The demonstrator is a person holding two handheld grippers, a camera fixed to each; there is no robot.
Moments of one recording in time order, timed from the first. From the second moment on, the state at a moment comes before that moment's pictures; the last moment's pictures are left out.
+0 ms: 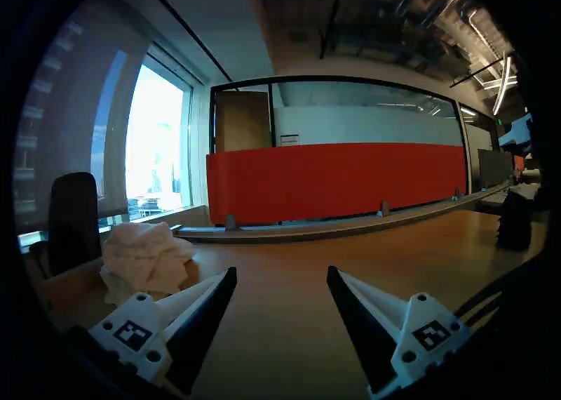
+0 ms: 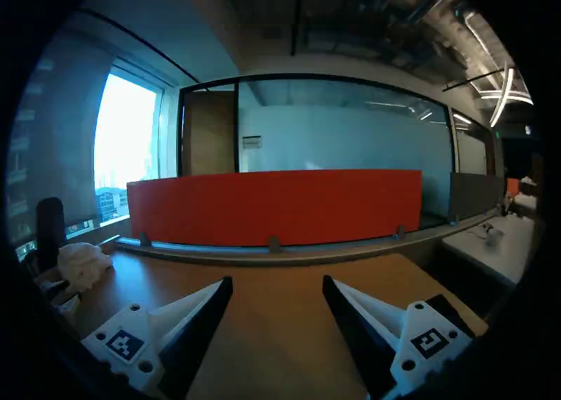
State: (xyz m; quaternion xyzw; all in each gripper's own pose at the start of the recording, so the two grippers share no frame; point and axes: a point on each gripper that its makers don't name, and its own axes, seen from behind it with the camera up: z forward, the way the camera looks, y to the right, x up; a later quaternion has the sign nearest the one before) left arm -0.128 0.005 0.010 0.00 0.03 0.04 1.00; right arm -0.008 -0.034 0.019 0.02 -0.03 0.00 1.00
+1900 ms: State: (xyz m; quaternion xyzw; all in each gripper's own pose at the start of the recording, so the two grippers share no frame) left arm -0.150 0.001 0.016 -0.01 0.03 0.01 1.00; right arm -0.001 -0.003 0.012 0.00 -0.01 -0.02 1.00
